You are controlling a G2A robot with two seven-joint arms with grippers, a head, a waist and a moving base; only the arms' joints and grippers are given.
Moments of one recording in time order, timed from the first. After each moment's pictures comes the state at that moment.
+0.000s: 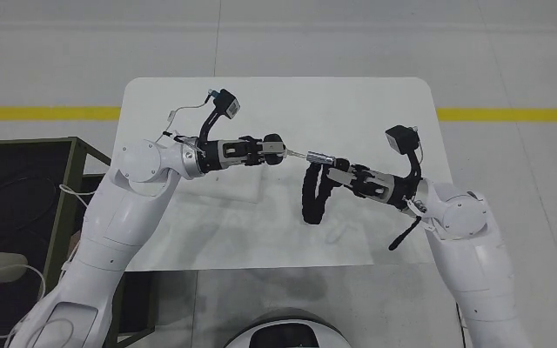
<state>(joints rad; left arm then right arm) 0.97 -1.06 -1.16 -1.58 -0.46 -0.17 -1.06 -1.30 -1.15 1.41 -1.72 0.18 -0.58 1.02</state>
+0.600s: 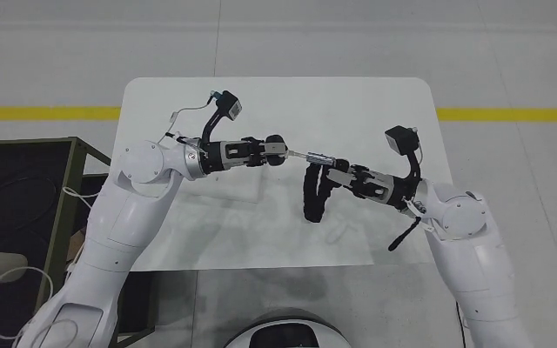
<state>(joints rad) 0.98 -1.09 -1.18 -1.59 -0.43 -0.15 -1.08 -1.30 -1.14 1.39 -1.72 0.19 -0.59 1.01</state>
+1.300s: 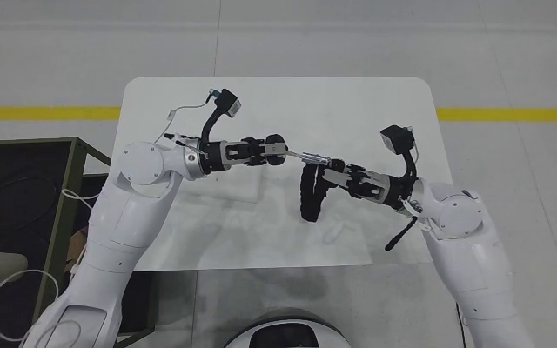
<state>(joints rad) 1.00 -1.12 -1.22 -1.60 -0.36 -0.19 -1.10 -1.28 -1.13 1.36 -1.72 0.19 -0.58 0.99</state>
